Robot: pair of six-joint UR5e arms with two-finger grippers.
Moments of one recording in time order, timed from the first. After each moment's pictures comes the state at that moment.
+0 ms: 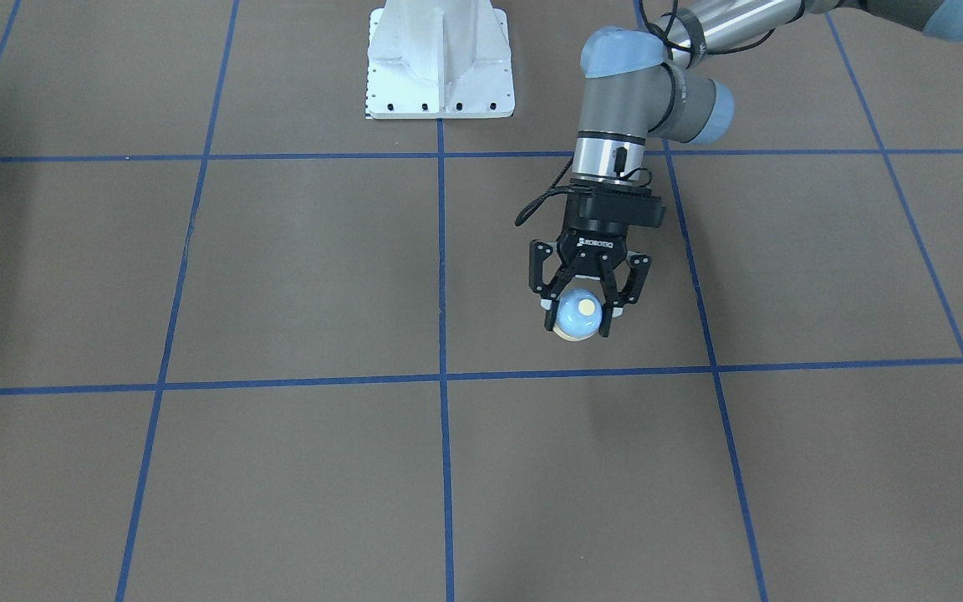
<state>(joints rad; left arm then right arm) -0.51 -2.12 -1.61 -2.22 -1.13 -1.11 1.55 -1.65 1.83 -1.65 2.34 -0.01</state>
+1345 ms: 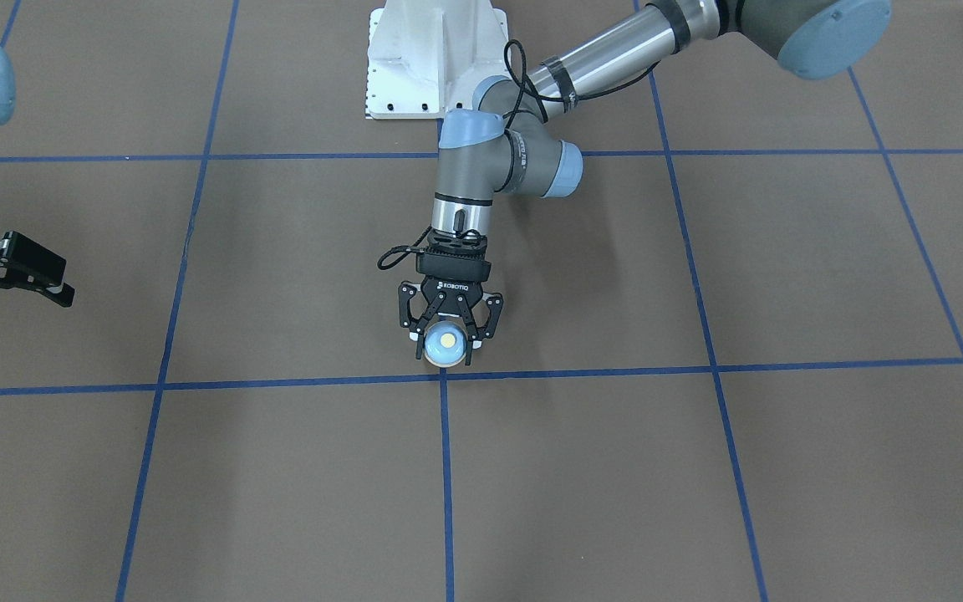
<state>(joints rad) -0.39 -2.45 -1.10 -2.32 -1.05 -1.10 1.16 -1.19 1.78 -1.65 2.36 0.60</state>
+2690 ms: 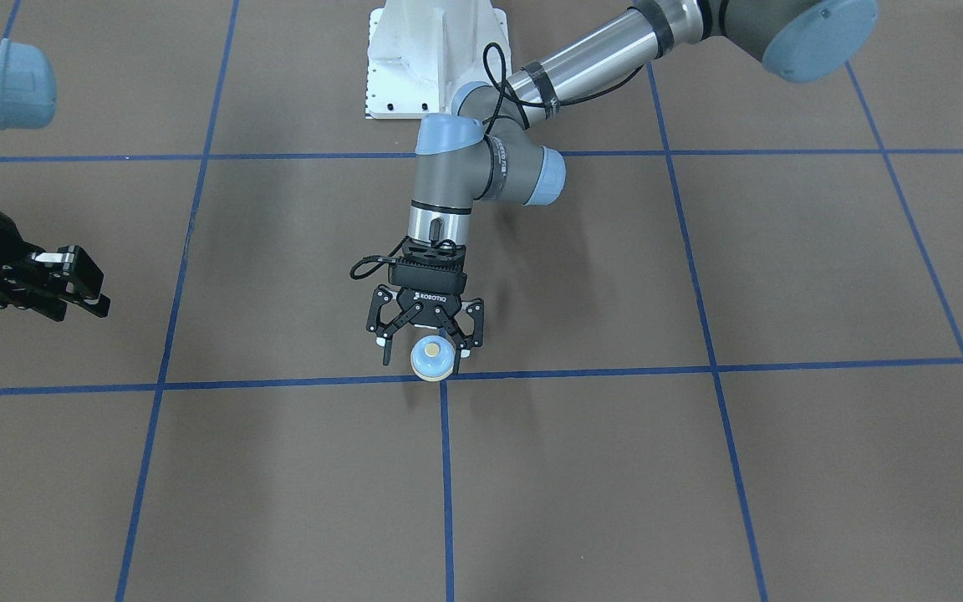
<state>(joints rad) -0.47 -2.51 -1.13 -2.29 -1.17 -1.05 1.11 -1.11 1.77 -1.65 2.36 0.78</state>
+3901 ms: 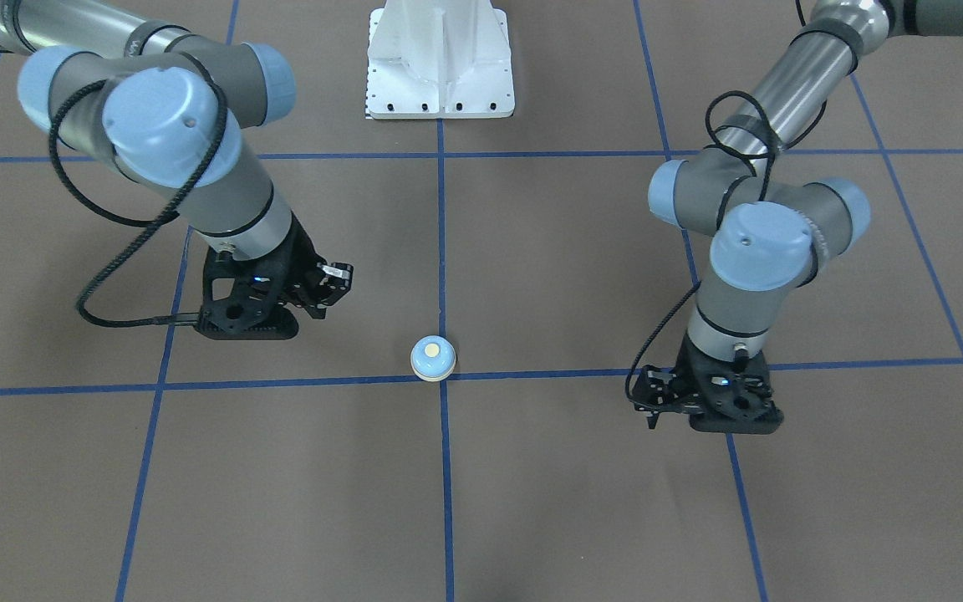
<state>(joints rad) -0.91 -2.20 -1.28 -1.97 -1.90 -0.83 0.80 -0.79 1.54 -1.58 2.14 1.09</state>
